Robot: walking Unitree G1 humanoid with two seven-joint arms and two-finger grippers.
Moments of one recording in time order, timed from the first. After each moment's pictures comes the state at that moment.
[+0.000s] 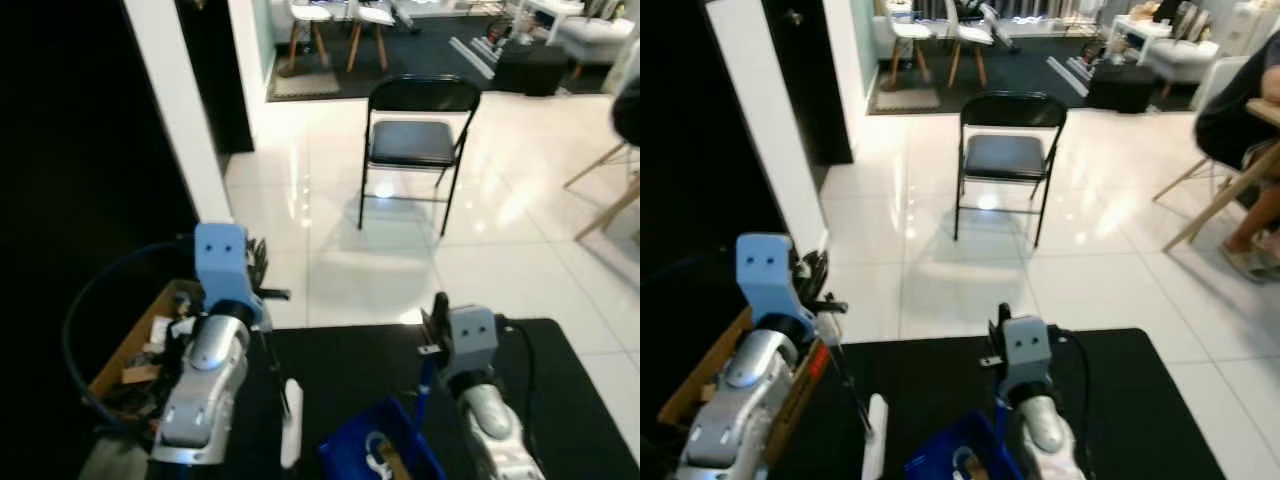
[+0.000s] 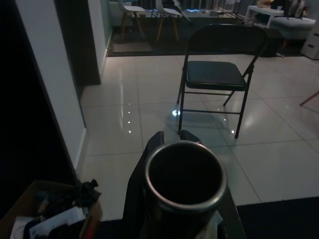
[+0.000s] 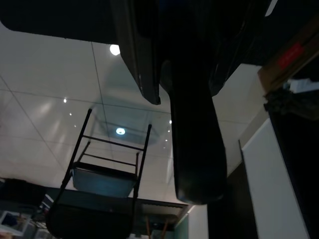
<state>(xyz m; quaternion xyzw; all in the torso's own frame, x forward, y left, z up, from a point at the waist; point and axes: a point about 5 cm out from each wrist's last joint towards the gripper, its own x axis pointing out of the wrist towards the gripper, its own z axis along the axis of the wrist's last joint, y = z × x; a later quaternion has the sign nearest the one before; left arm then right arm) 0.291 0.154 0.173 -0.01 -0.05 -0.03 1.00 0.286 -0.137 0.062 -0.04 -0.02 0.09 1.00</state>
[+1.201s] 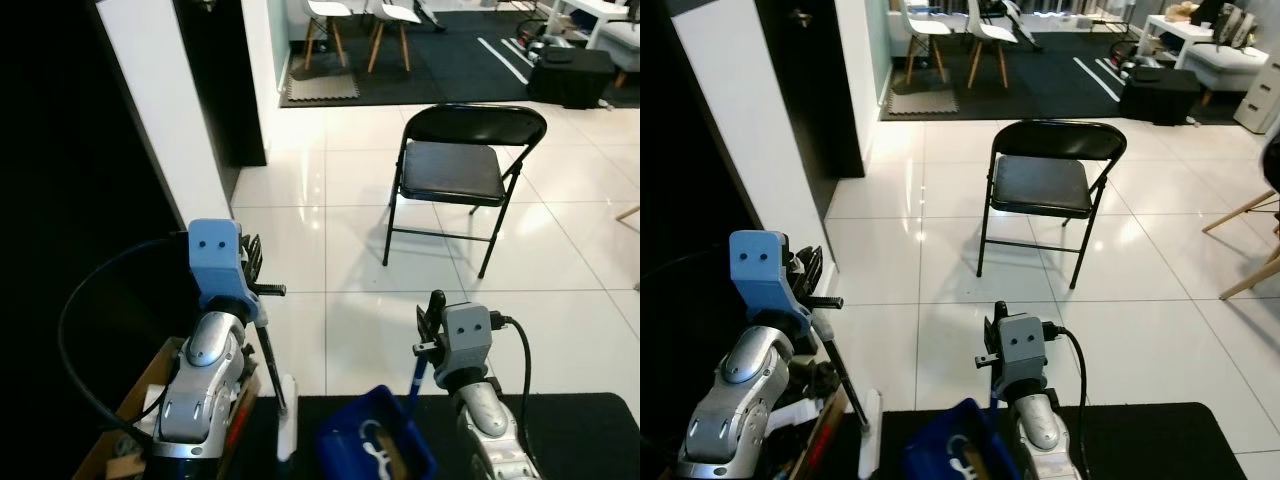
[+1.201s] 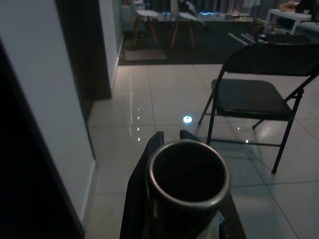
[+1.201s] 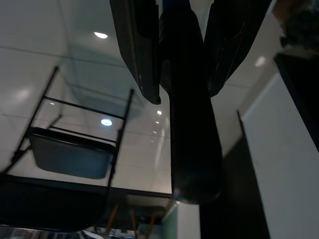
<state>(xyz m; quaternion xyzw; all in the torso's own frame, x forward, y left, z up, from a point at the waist) 0.292 0.153 0.173 -0.01 -0.06 -0.04 1.00 0.285 -0.133 0.062 -0.03 -0.02 0.09 1.00</state>
